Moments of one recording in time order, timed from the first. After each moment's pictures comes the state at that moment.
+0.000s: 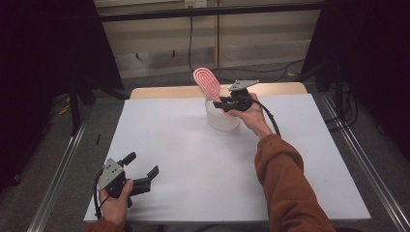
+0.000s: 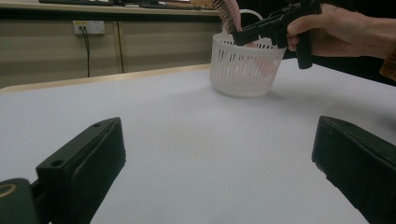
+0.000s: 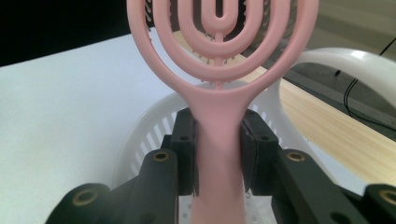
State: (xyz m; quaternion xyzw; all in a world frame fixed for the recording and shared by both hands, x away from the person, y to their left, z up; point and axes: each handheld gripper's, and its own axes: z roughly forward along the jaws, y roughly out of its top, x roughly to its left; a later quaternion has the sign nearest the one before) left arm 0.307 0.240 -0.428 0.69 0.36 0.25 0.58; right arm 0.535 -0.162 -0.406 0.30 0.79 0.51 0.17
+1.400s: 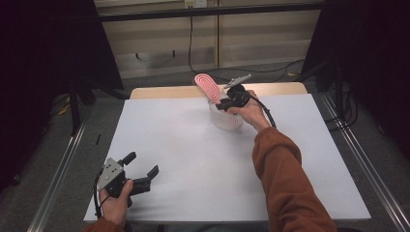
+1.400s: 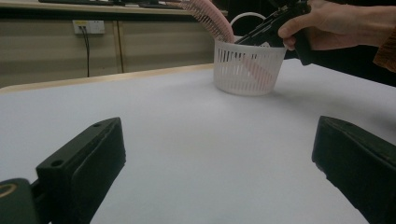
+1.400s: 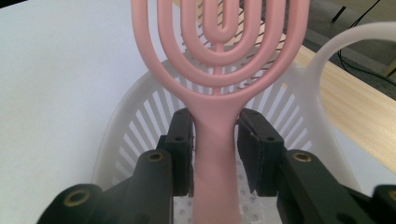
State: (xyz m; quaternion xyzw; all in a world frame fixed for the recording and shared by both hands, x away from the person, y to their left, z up) left arm 0.308 0.240 -0.427 0.69 0.36 0.25 0.58; right arm 0.553 -0.158 -0.405 0.34 0.84 0.41 0.14
